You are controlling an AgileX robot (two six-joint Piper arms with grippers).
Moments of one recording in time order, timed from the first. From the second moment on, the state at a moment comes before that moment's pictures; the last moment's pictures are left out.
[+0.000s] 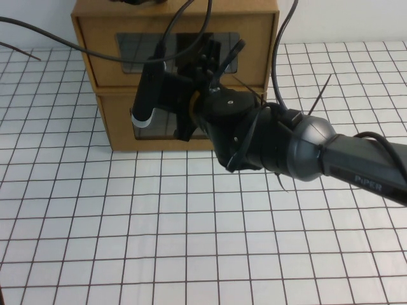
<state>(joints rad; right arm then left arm) 0.84 2.04 -1.64 -1.53 0.43 0.65 -0.22 2.05 -2.25 -0.61 1.07 0.57</state>
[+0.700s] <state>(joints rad) 0.84 2.06 -1.64 -1.53 0.40 0.65 -0.22 2.05 -2.25 -0.61 1.08 0.57</state>
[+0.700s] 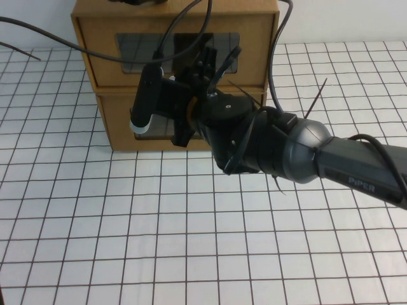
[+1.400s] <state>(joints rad) 0.83 2.08 -1.64 -1.60 0.40 0.65 -0.22 2.05 -2.25 -0.61 1.08 0.58</state>
